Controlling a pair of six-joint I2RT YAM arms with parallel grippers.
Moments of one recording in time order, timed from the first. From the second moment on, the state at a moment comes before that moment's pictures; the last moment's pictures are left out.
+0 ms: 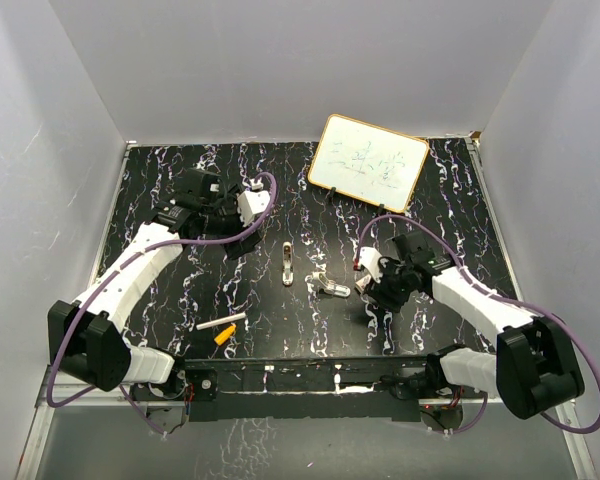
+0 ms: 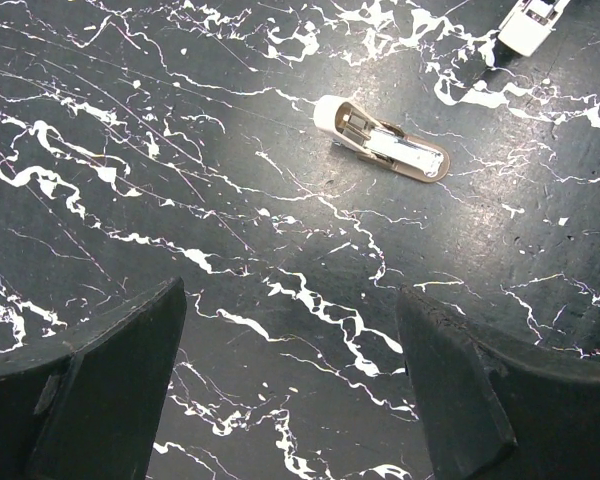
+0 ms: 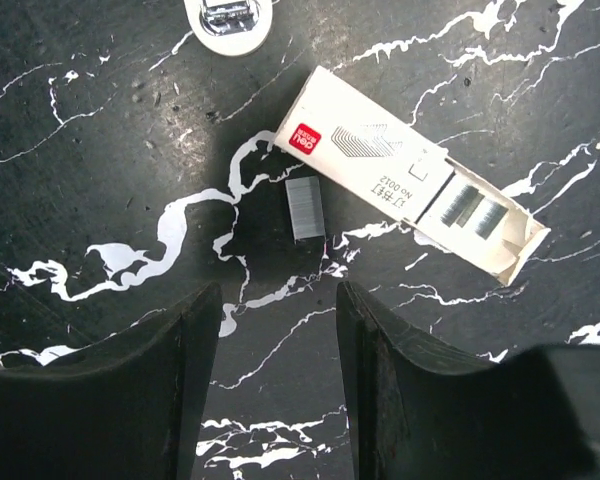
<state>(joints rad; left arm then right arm) -0.37 1.35 1.16 -0.68 0.46 0.74 0.33 1.18 0.61 -0.58 -0.35 -0.76</state>
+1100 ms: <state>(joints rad) -0.37 1.35 1.16 -0.68 0.46 0.74 0.33 1.28 0.57 -0.39 -0.42 -0.82</state>
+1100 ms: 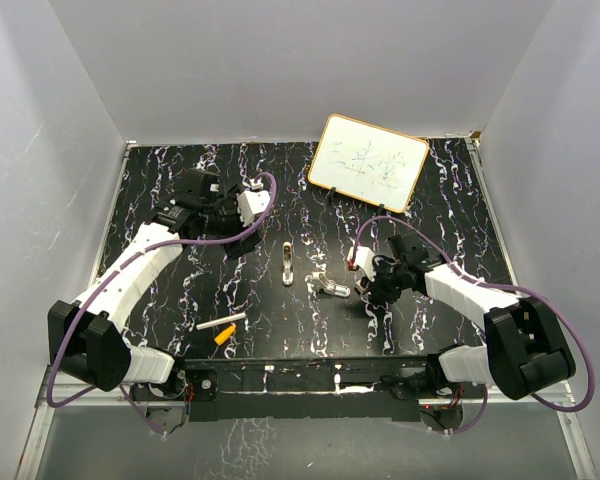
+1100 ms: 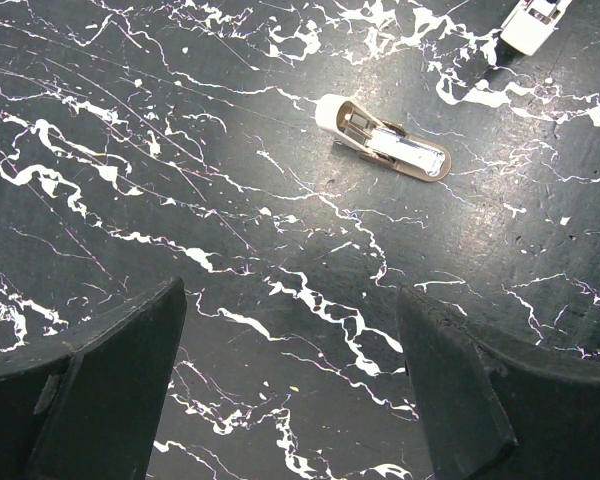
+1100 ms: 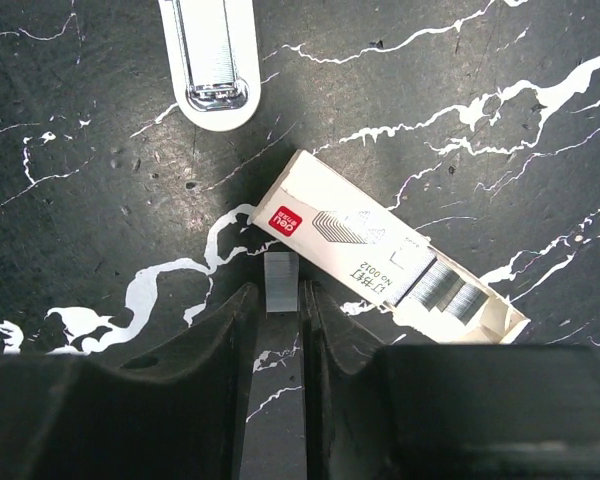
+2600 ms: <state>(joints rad) -0.37 1.35 1.16 -0.67 0.45 0.71 0.33 1.30 0.59 -0.43 -0.42 -0.88</state>
